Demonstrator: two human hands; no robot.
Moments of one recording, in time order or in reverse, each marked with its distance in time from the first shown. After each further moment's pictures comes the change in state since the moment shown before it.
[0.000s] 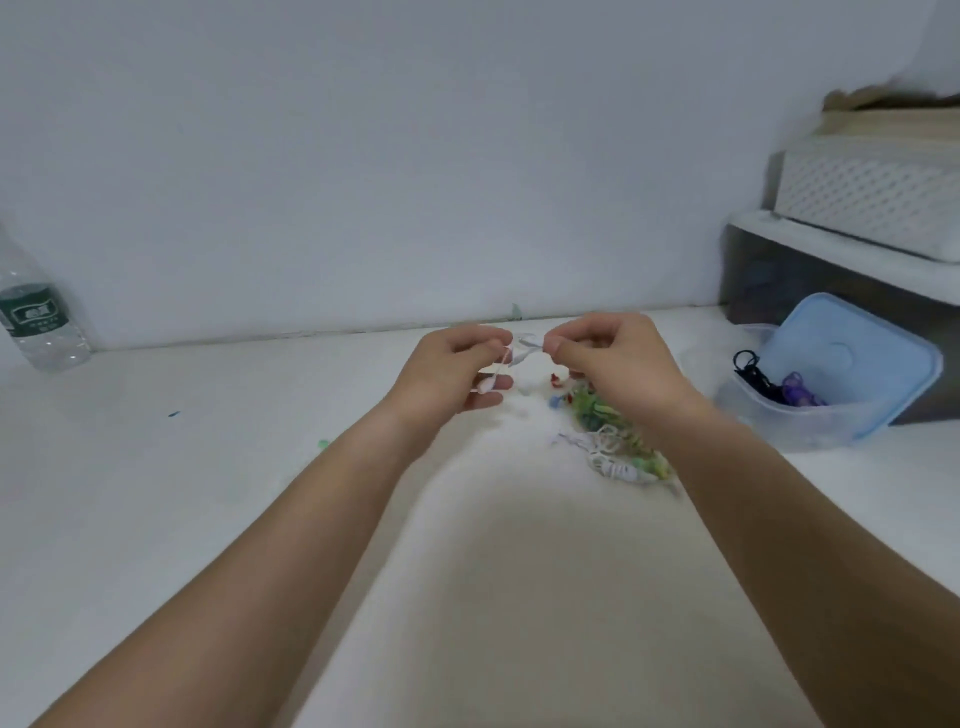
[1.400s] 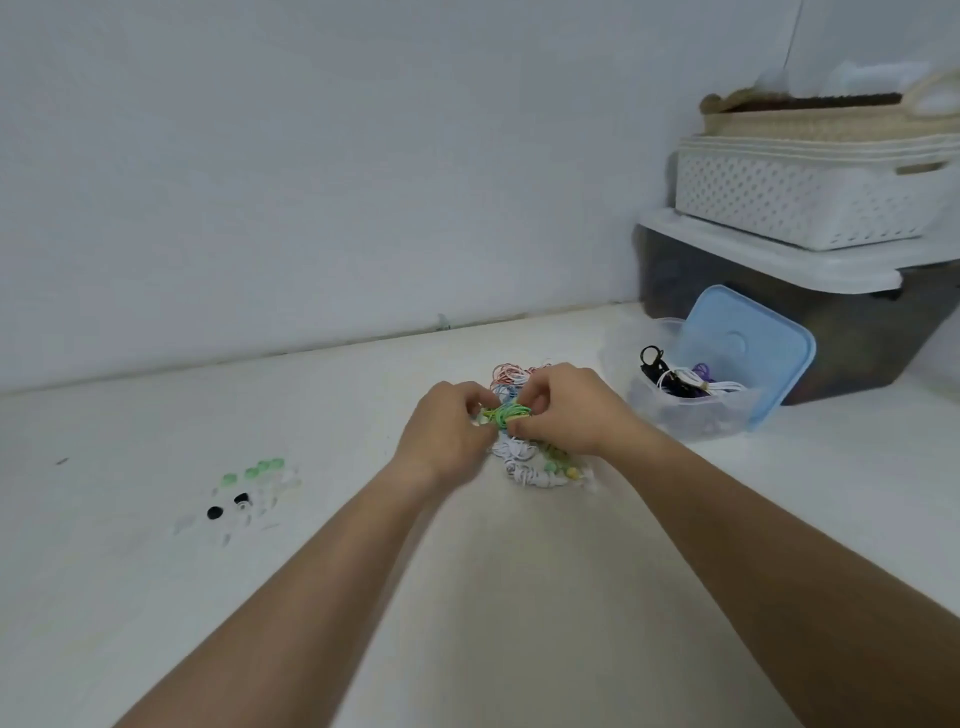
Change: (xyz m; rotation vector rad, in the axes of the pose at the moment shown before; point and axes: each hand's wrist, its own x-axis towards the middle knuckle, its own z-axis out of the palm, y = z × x) left_hand 0.037 -0.054 0.087 0.734 0.014 0.156; right_hand 0.013 0.063 -0.053 -0.667 -0.168 0.054
